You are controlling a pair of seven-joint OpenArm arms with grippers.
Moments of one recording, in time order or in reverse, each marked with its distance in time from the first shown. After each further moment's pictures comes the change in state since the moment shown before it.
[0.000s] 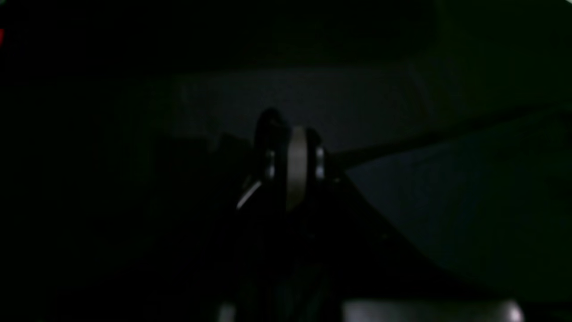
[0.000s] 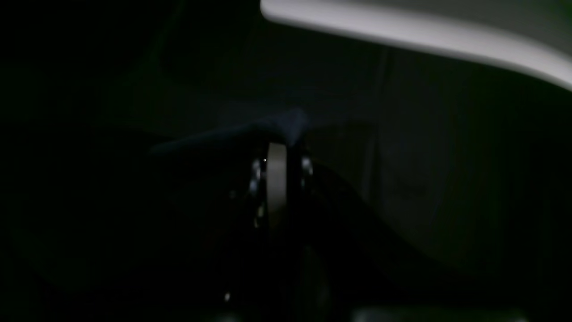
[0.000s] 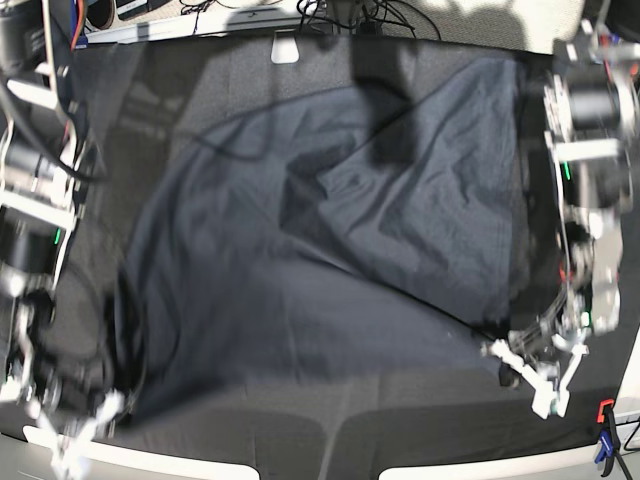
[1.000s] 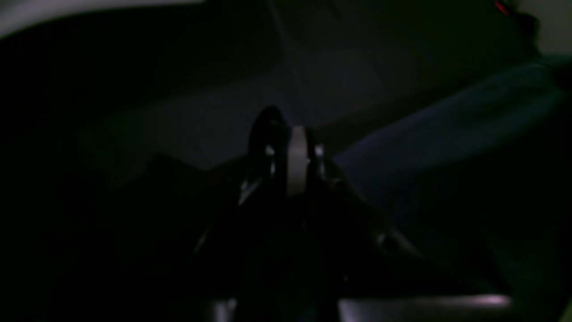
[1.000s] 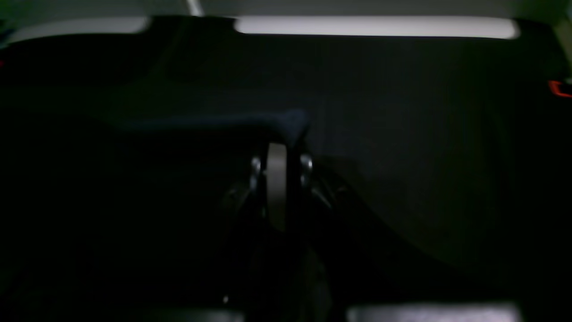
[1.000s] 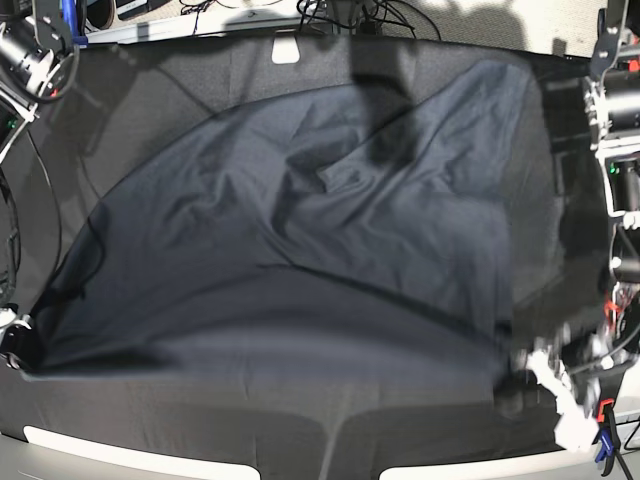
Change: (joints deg) left arm 4.5 -6.9 0.0 25.7 -30.8 -9.5 30.7; right arm -26.8 8.2 22.7 31.6 24.2 0.5 -17.1
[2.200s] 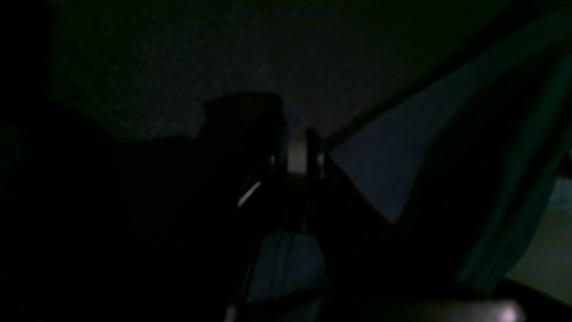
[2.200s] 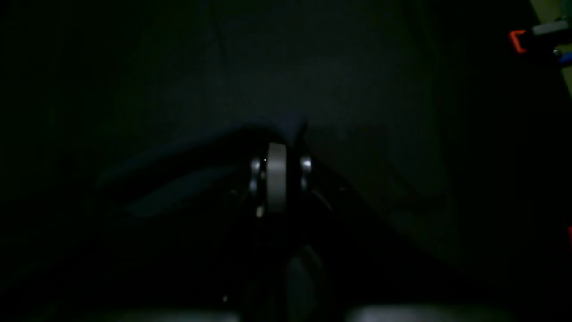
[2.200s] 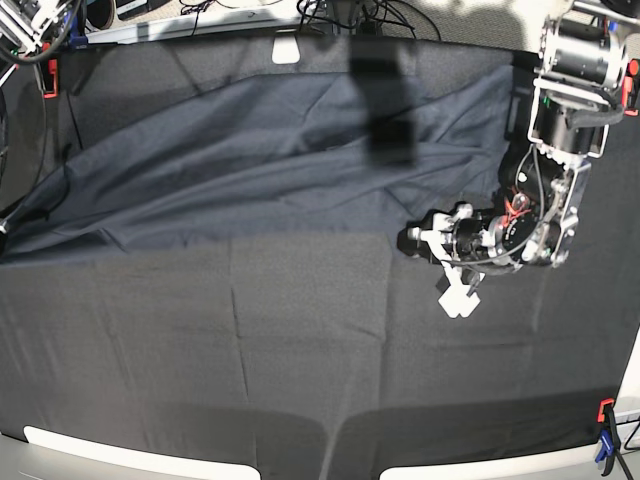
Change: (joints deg) left arm 11.3 6.3 16.5 -13.0 -6.0 1.5 4.7; right arm -16.7 1.0 15.0 0.8 -4.5 0.0 1.2
